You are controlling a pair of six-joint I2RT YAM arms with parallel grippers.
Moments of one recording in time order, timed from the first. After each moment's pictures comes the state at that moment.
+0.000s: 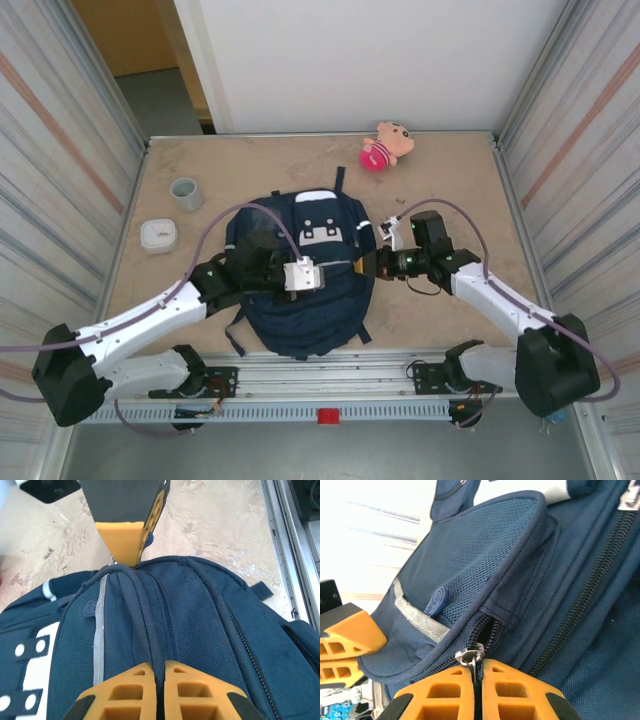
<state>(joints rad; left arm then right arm) -0.85 1.08 0.76 -0.34 0.33 0.66 0.38 1.22 0.64 -0.22 -0.80 0.57</state>
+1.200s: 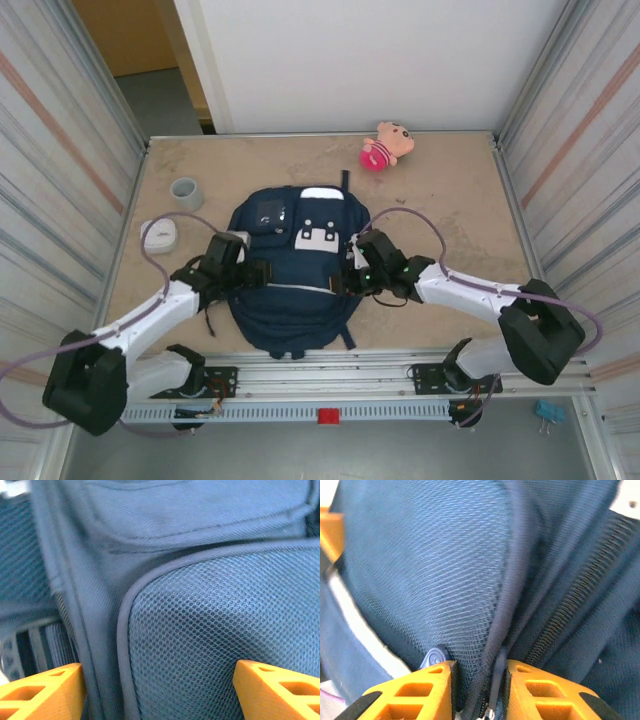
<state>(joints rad) -0.45 1.13 0.57 -0.34 -0.02 -0.37 0.79 1.34 0.69 -0.20 -0.31 0.73</state>
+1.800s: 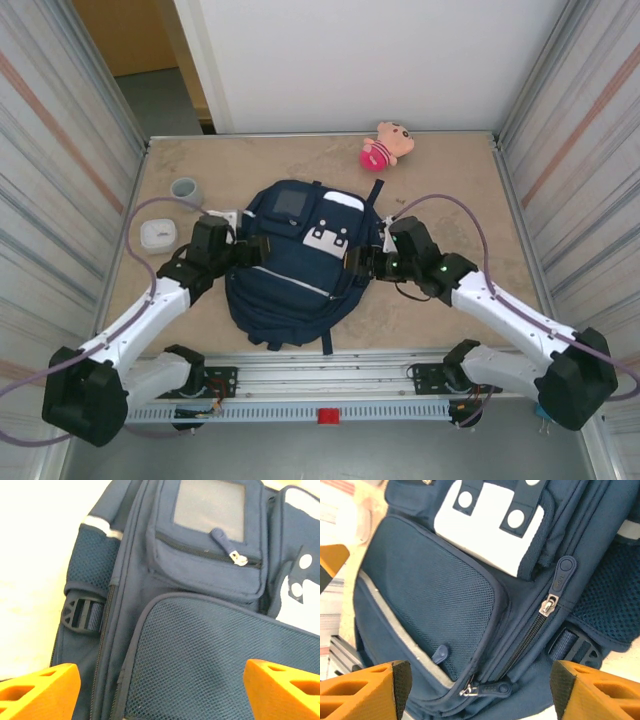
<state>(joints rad) -0.39 1.07 0.63 -0.30 0.01 -0.37 0.65 1.14 0.73 -0.38 -0.25 0.75</state>
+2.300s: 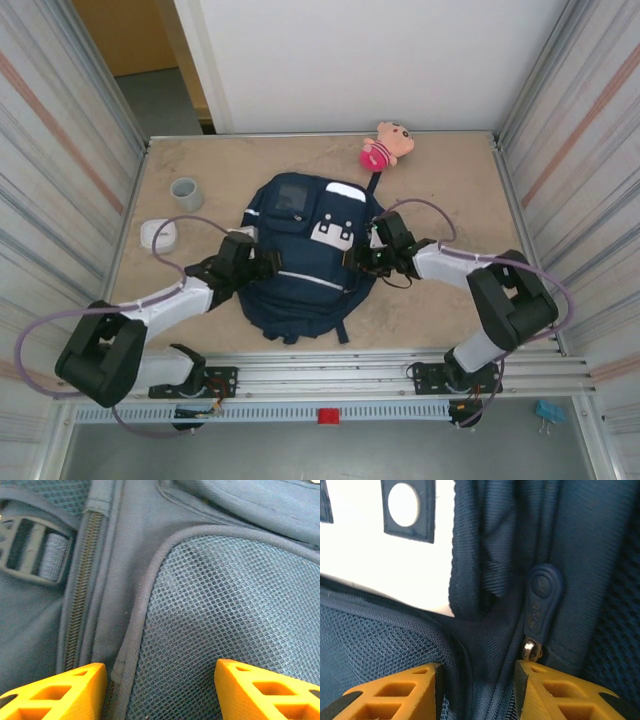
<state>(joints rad) -0.56 1.29 0.50 0.03 -0.06 -0.61 0.48 1.60 0.75 -0.08 -0.37 0.71</state>
